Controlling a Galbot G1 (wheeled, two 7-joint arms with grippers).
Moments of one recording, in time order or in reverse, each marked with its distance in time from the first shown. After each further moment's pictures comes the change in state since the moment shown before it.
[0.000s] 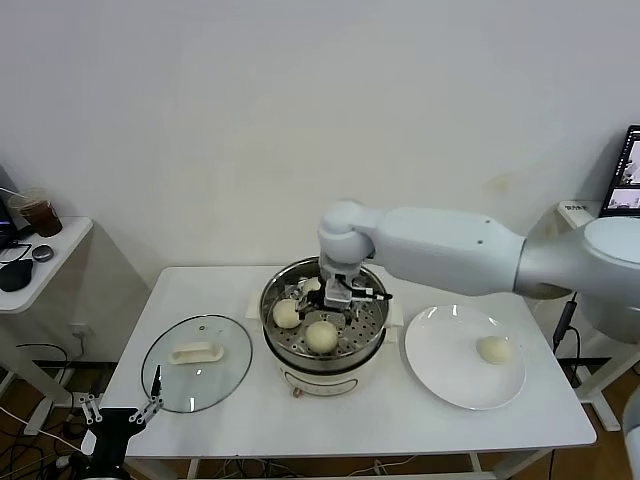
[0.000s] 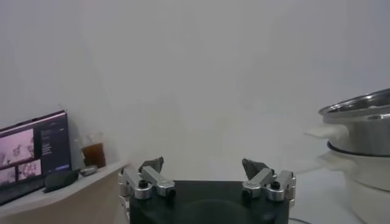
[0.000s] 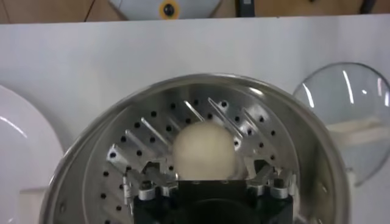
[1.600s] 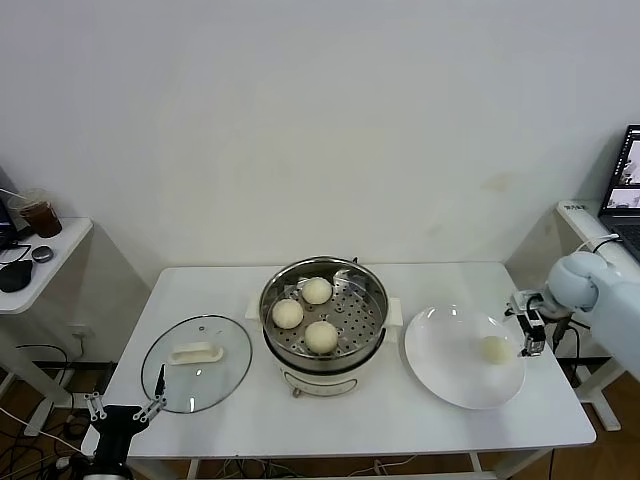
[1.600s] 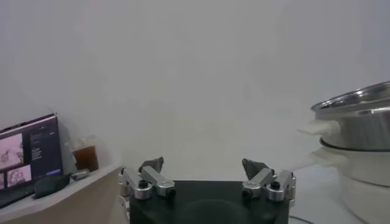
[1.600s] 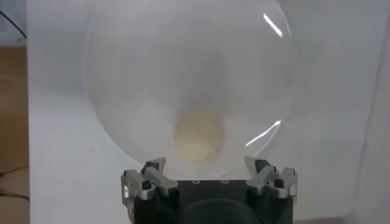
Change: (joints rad) left arm -0.010 0.012 0.002 0.013 0.023 0.007 0.007; right arm -0.706 -0.575 0.709 -0.209 -0.240 -0.501 0.003
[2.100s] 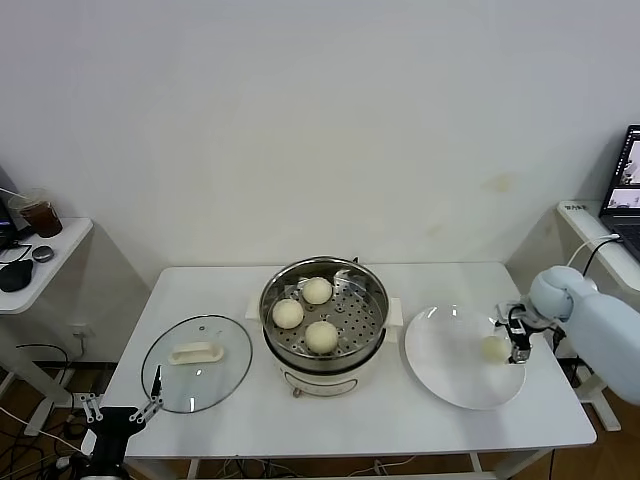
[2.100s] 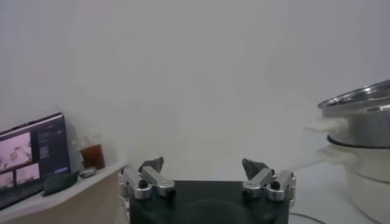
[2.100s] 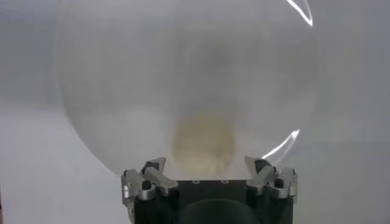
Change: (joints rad) left arm 0.001 -0.006 -0.006 0.002 -0.002 -0.001 -0.001; right arm -0.062 0.093 0.051 -0.099 -0.063 -0.008 0.015
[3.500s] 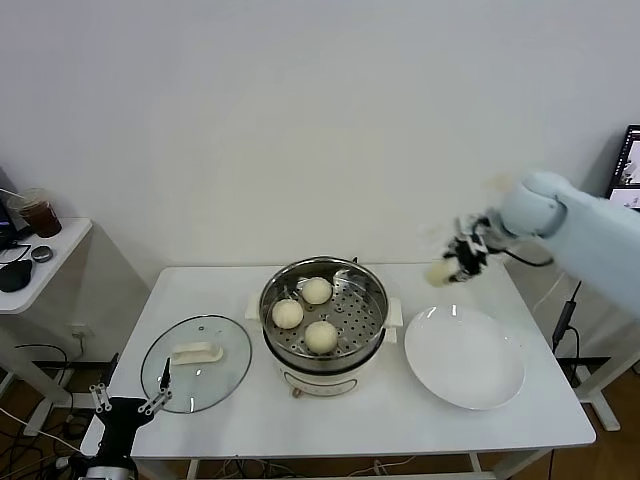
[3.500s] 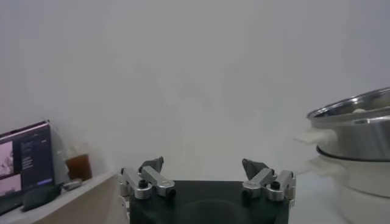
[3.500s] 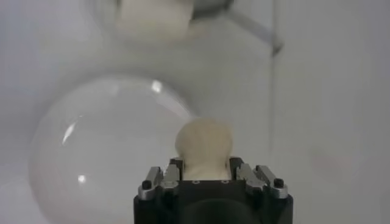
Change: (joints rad) left arm -0.022 0.020 0.031 -0.023 0.004 0.008 0.003; right arm 0.726 0.025 -0.588 0.408 0.605 -0.327 0.075
